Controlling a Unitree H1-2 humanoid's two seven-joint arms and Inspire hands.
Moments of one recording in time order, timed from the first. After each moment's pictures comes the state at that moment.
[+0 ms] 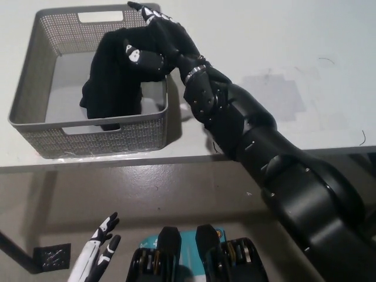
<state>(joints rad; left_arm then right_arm) 0.06 0.21 -0.08 0.20 0.24 -0.32 0.00 -1.34 0.13 0.29 1.42 -0.50 -0.32 -0.25</state>
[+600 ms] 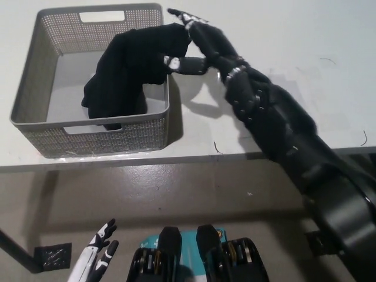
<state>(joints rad) 0.08 0.21 -0.08 0.20 0.24 -0.30 -0.01 -1.18 -0.03 0.34 1.16 -0.51 -0.28 -0.16</state>
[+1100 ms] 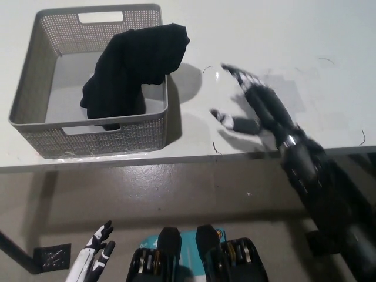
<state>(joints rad) 0.08 0.21 -0.07 0.22 0.23 -0.30 -0.01 -0.67 -0.19 0.31 0.57 -0.51 -0.23 -0.09</state>
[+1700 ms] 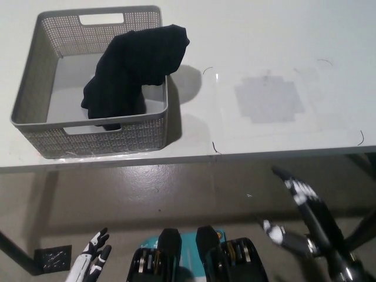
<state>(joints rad) 0.08 0.21 -0.05 0.27 0.22 -0.31 -0.01 0.04 -0.25 0.22 -0.09 -0.49 -0.20 -0.07</state>
